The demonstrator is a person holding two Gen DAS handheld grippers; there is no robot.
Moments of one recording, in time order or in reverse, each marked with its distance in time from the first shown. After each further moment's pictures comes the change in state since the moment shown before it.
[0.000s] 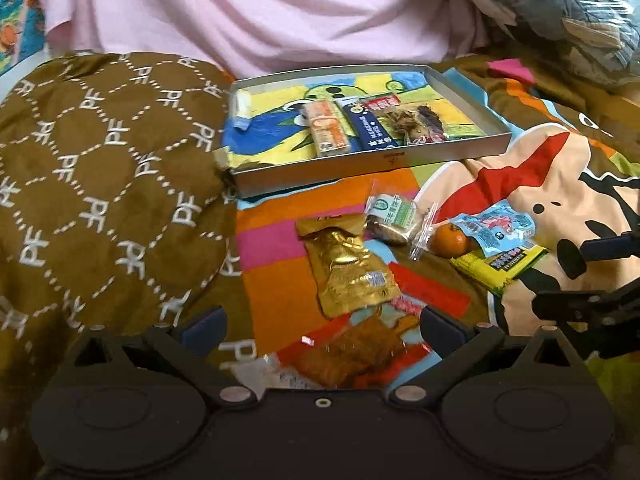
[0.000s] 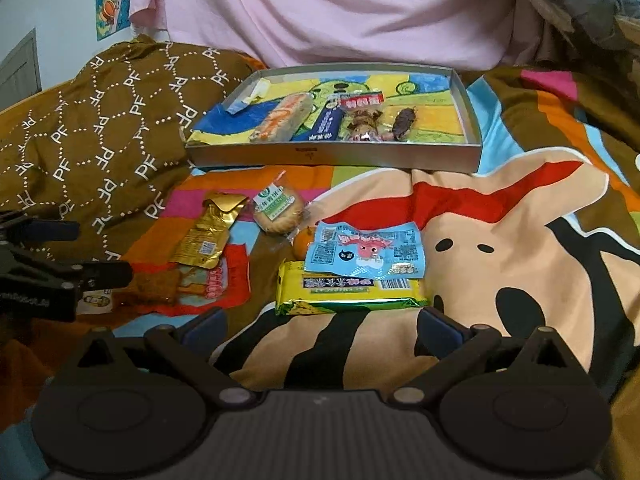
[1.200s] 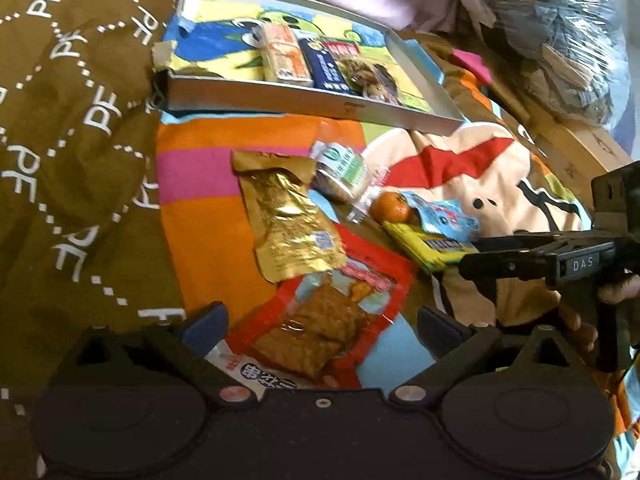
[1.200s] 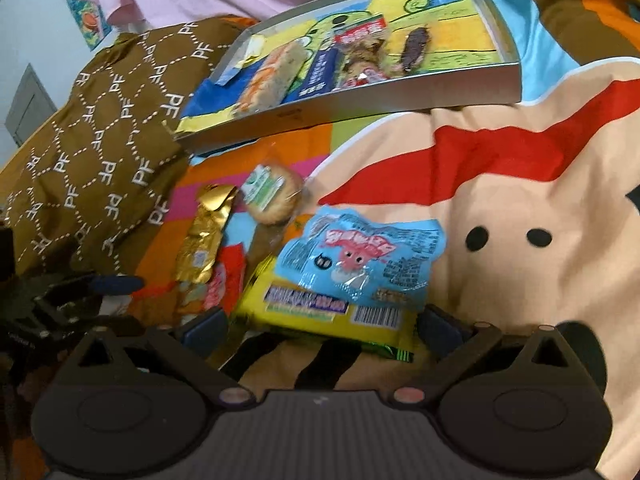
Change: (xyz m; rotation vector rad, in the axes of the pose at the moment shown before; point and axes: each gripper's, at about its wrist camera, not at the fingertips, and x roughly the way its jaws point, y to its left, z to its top) left arm 0.051 0.045 -0.007 -0.195 0.186 -0.435; right arm 0.061 -0.057 0.028 0.154 0.201 0.266
